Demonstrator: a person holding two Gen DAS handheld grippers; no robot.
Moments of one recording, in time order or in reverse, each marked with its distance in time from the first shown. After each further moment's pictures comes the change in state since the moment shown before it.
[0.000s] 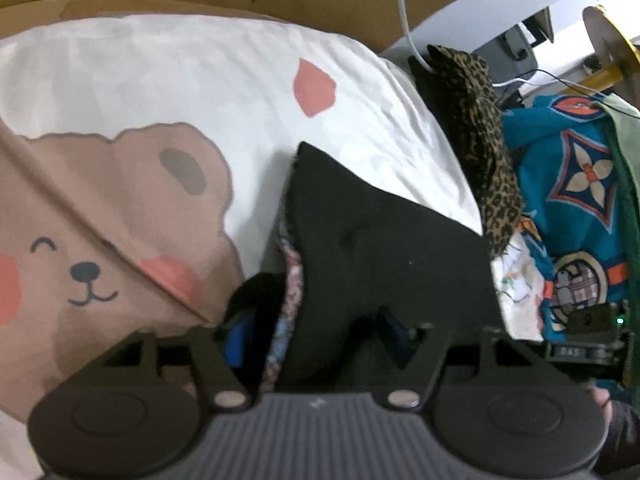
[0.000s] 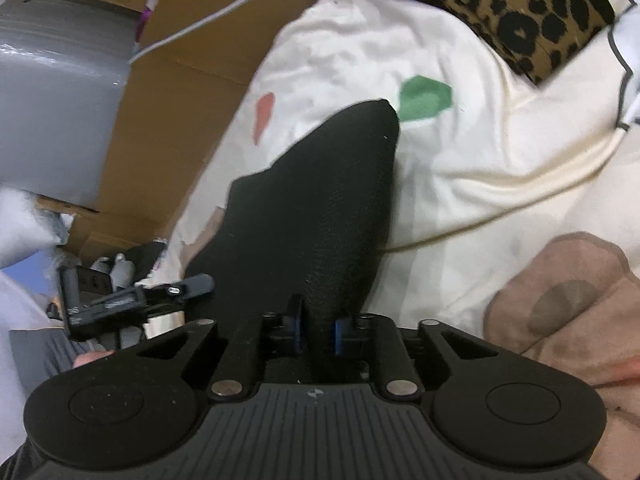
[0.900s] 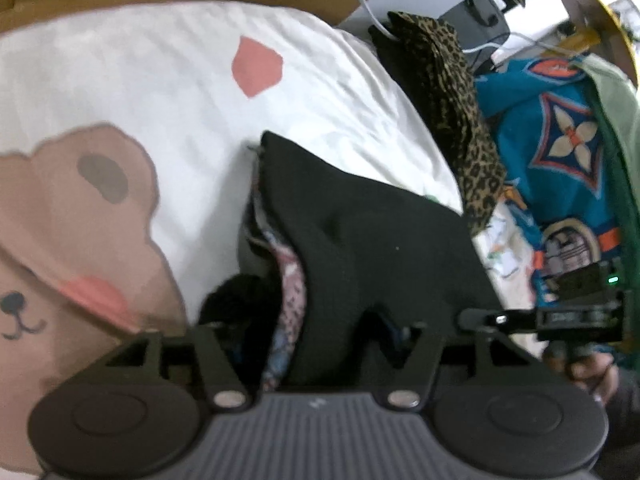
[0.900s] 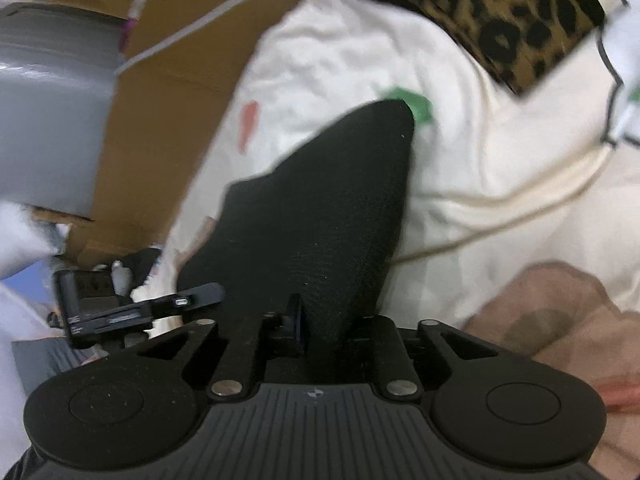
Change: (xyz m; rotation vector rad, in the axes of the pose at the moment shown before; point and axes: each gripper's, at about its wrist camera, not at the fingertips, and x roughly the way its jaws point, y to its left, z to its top) left arm 0.026 -0.019 0.003 0.066 0.041 -0.062; right arm -0.006 -0.015 0.014 0.048 0.003 -0.008
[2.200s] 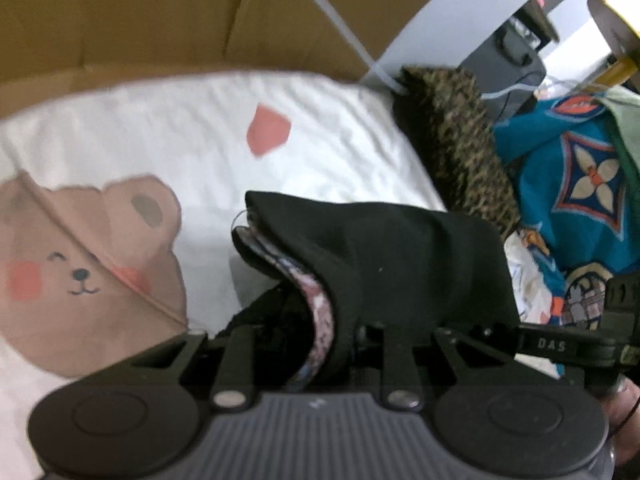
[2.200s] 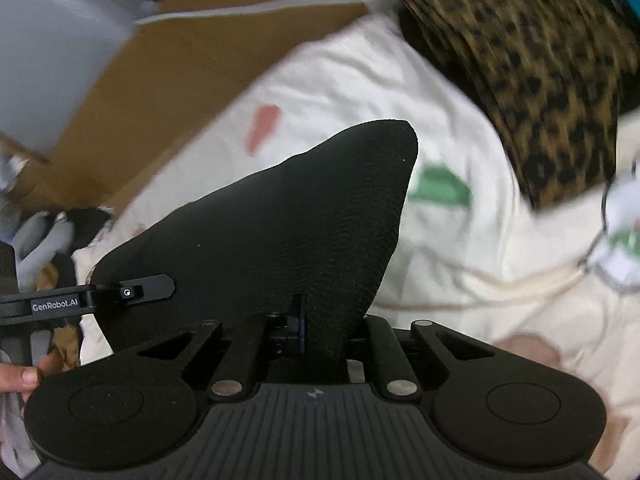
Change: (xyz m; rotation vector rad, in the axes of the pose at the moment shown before) left arm -0.071 -0.102 -0.011 -0.066 -0.162 0.267; right arm -0.032 0.108 0.006 -0.300 -0.026 -0.248
